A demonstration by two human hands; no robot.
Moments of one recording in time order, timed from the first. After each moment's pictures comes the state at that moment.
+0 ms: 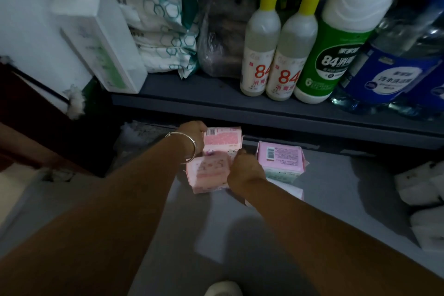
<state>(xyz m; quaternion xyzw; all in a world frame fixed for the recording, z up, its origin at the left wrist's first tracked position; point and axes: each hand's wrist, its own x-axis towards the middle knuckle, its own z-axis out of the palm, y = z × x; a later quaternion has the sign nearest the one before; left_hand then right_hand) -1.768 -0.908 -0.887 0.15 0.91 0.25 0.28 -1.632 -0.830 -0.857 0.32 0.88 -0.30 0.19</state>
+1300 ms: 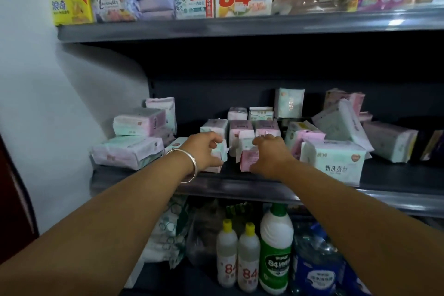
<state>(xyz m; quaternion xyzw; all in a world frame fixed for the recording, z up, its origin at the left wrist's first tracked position) -1.769 -0.820 -0.444 0.39 0.86 0.32 -0.02 -1.670 -0.672 -0.449 0.20 0.97 -0.05 -0.15</state>
